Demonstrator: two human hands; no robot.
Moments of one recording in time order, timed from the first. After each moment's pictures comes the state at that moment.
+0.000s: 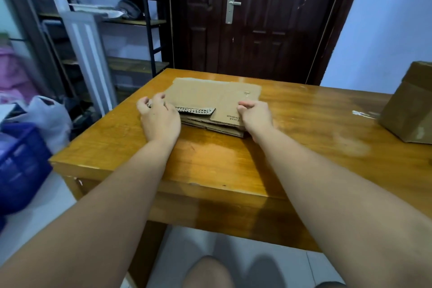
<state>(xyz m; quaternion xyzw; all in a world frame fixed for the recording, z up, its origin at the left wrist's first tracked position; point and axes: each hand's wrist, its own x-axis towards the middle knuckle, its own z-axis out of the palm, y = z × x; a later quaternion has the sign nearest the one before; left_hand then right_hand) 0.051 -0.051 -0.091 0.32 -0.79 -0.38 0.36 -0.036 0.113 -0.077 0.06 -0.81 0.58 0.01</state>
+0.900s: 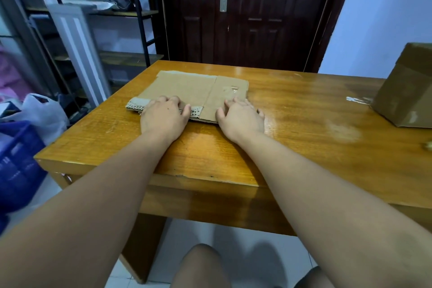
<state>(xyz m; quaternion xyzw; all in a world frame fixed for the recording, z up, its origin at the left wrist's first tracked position) 0.041 -0.042 -0.097 0.21 -0.95 -0.05 0.21 -0.011 0.117 -0.092 0.18 -0.97 0.17 0.07</state>
